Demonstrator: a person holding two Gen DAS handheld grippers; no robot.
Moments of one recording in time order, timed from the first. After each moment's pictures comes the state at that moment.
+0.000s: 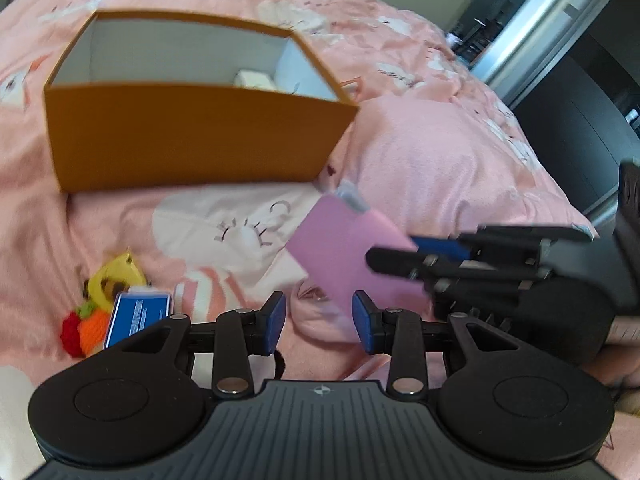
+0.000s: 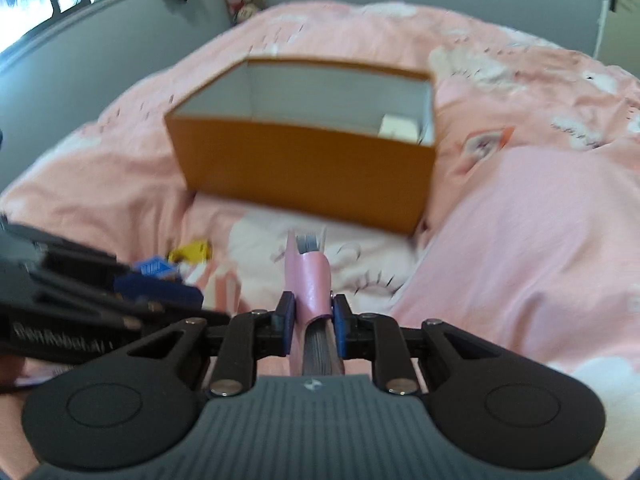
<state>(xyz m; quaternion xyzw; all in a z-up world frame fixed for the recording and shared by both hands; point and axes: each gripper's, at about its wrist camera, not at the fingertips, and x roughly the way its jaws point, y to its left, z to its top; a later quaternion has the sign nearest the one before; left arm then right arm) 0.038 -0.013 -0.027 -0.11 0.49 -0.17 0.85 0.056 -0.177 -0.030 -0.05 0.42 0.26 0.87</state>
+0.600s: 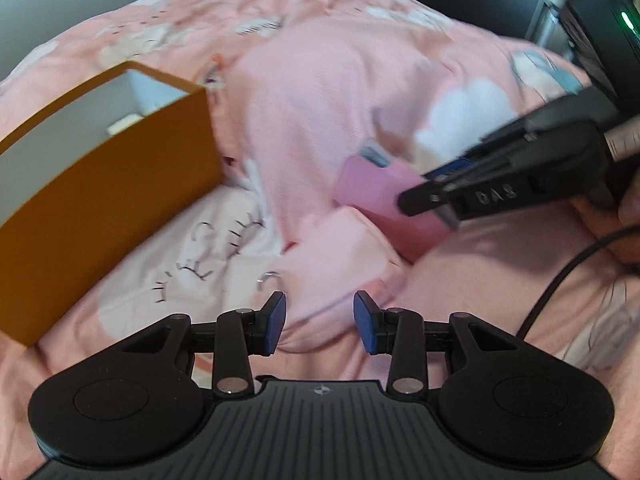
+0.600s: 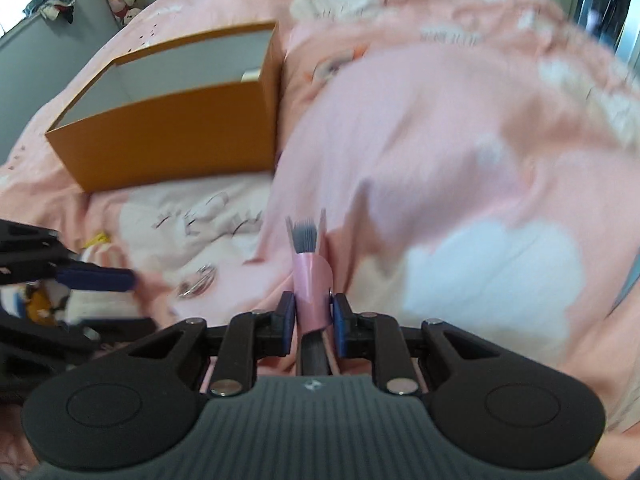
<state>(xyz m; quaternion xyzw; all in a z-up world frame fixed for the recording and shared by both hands) 0.035 -0.092 -0.049 0.15 0.47 -0.31 0.81 0.058 -0.253 -0.055 0.02 0.50 0.12 0.86</state>
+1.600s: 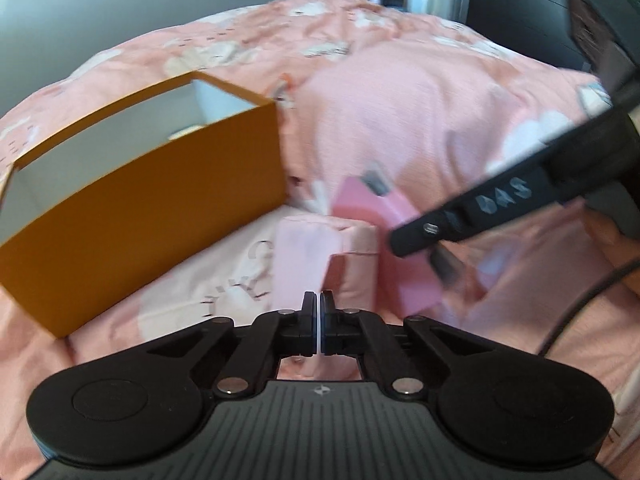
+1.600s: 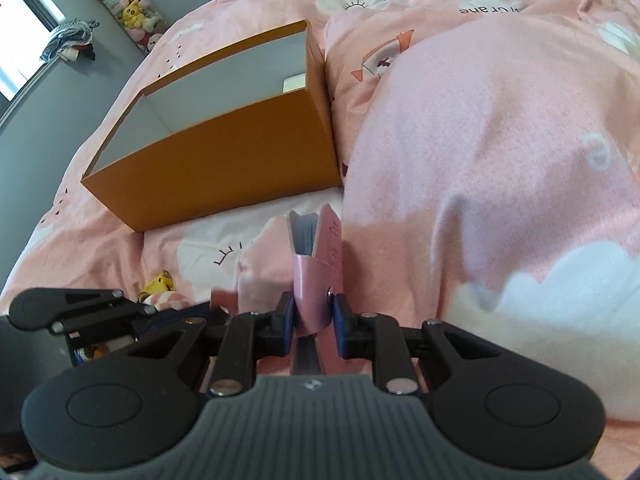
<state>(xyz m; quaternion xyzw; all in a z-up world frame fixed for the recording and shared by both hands) 0.047 -0.077 -0.056 0.12 0.43 -0.20 0.87 0.084 -0.231 -0.063 0.11 0.50 0.17 0.84</state>
